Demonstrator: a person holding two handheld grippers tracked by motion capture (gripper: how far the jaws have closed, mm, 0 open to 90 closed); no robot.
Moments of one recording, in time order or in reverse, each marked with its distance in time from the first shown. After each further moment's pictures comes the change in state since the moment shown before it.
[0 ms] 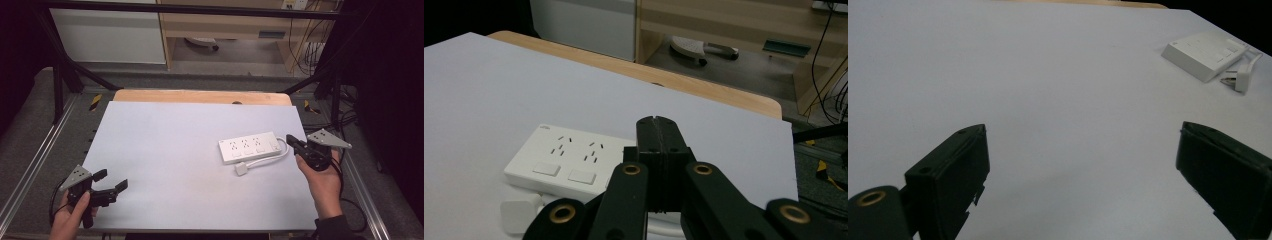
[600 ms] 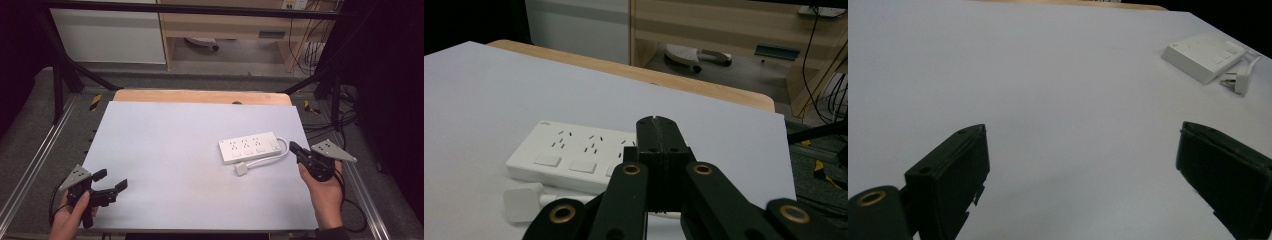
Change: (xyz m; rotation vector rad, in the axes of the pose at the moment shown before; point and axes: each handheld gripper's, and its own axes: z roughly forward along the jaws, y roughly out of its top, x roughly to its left) left arm 0.000 0.000 0.000 -0.010 0.000 -0.005; right arm 0.003 -0.022 -0.015 -0.050 -0.019 0.029
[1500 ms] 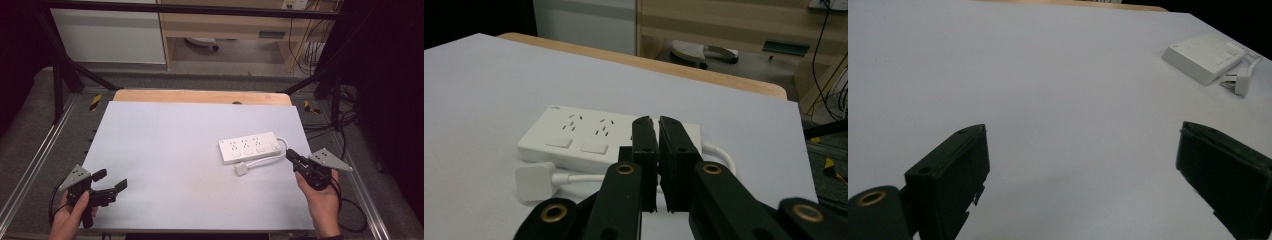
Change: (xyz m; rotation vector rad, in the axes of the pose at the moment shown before) left arm 0.000 0.000 0.000 -0.001 0.001 -0.006; right arm 0.008 -0.022 -0.003 0.000 0.017 -0.002
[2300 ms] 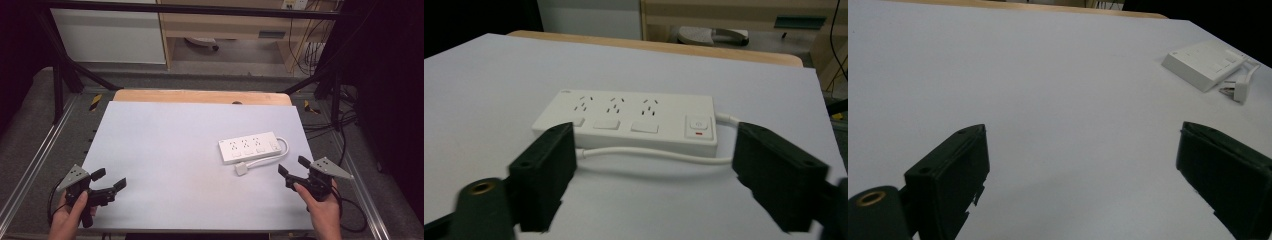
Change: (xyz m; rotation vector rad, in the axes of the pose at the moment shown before) left arm 0.001 0.001 -0.003 -0.015 0.003 0.000; right arm 0.003 -0.021 -0.008 0.021 0.035 0.086
